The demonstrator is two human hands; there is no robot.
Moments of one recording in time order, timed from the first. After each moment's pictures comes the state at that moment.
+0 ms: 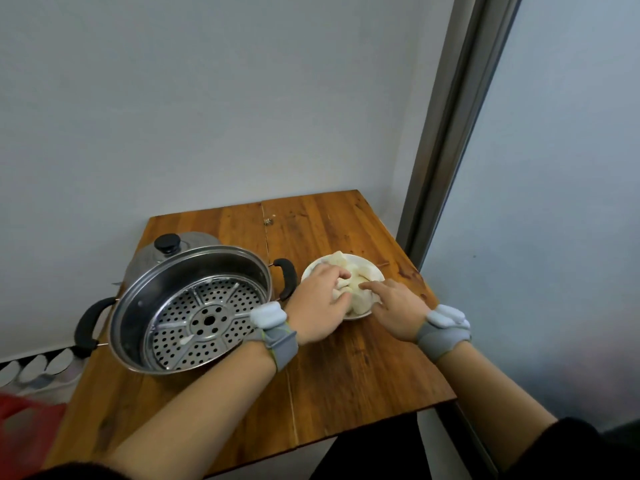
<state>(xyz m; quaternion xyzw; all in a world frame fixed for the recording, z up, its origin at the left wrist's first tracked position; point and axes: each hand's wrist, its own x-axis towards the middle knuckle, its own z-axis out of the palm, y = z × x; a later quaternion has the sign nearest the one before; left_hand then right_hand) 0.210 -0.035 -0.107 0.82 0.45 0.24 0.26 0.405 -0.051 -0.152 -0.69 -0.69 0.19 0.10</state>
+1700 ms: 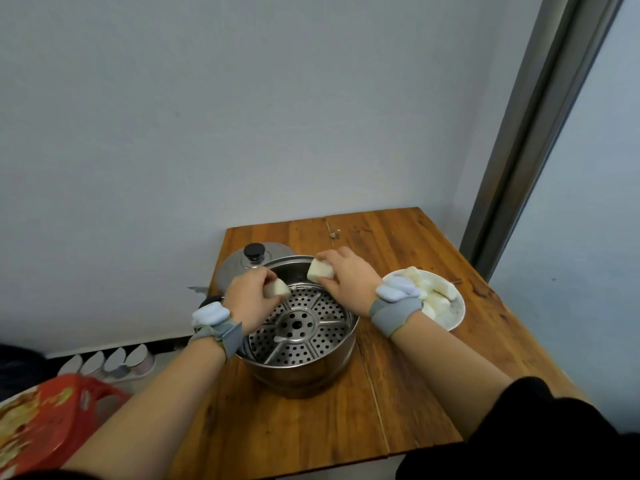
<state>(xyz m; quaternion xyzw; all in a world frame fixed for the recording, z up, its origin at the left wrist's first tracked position) -0.013 0.004 -0.098 0.73 0.63 0.24 0.11 0.198 0.004 -0.081 -0.56 -0.78 0.14 0.22</state>
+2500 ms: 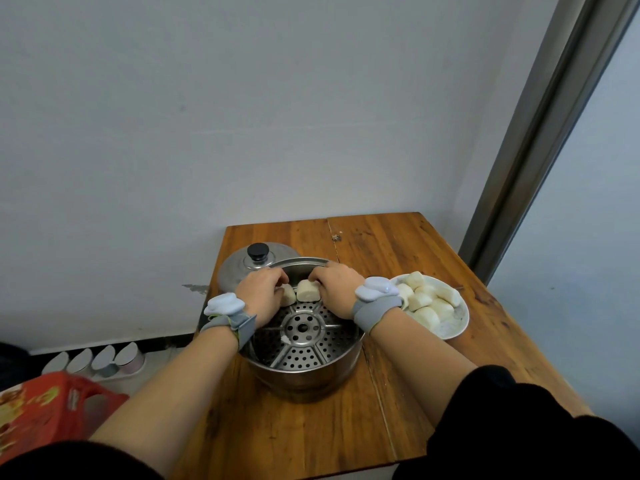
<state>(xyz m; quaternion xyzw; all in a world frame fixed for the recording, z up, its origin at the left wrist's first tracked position) -0.019 0.028 -0.105 0.78 0.60 0.19 0.08 0.167 0.032 -0.099 -0.58 -0.81 0.09 0.08</state>
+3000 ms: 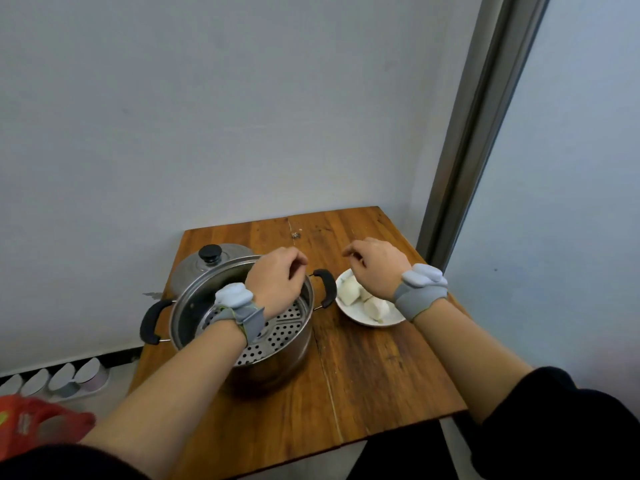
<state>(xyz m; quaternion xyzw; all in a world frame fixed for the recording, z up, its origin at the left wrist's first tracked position) 0.089 -0.006 -0.066 0.81 0.50 0.29 0.09 0.301 -0.014 -0.067 -0.66 -0.72 0.04 0.22</state>
